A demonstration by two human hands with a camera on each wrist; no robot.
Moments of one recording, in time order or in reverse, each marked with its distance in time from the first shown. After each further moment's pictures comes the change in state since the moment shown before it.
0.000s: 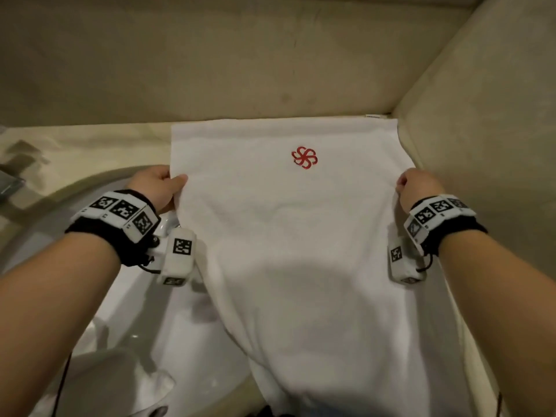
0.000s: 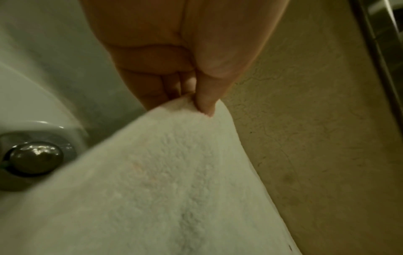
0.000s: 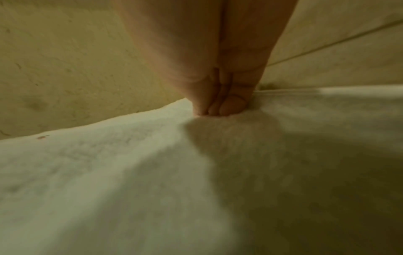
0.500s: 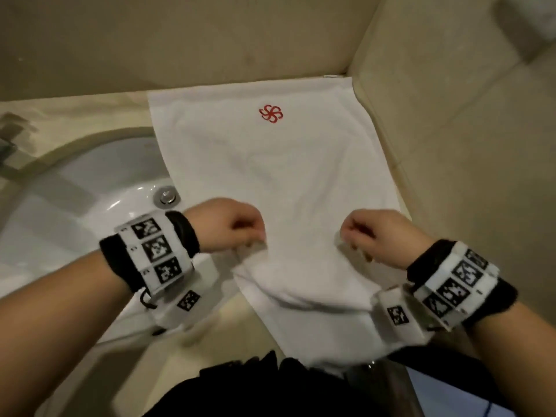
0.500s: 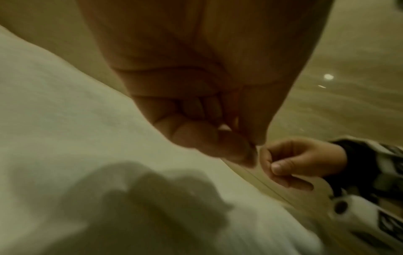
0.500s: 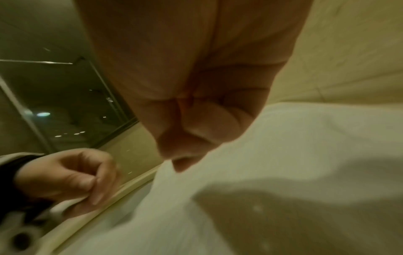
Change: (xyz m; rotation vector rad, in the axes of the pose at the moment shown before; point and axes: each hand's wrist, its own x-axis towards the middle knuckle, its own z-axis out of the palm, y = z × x) left_hand -0.192 -0.003 0.056 0.913 -0.743 0.655; right_hand -0.229 0.045 0.018 0.267 -0.185 -0.548
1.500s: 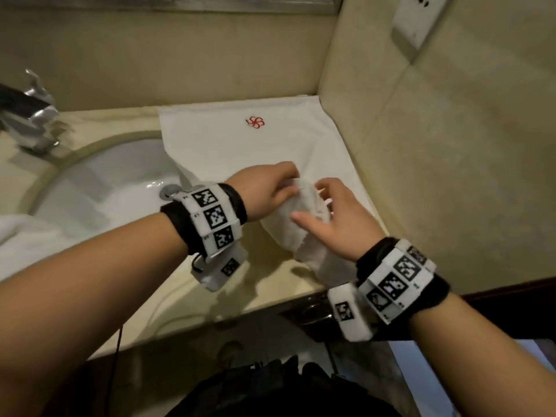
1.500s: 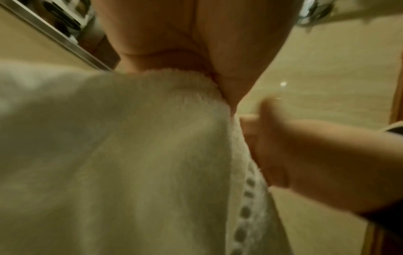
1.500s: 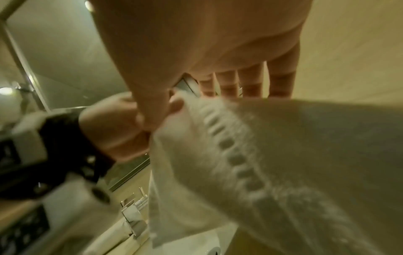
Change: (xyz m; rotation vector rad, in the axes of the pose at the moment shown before) left_hand -0.023 0.111 0.038 0.230 0.422 0.150; right_hand -0.090 -0.042 0.026 0.137 0.386 -0.008
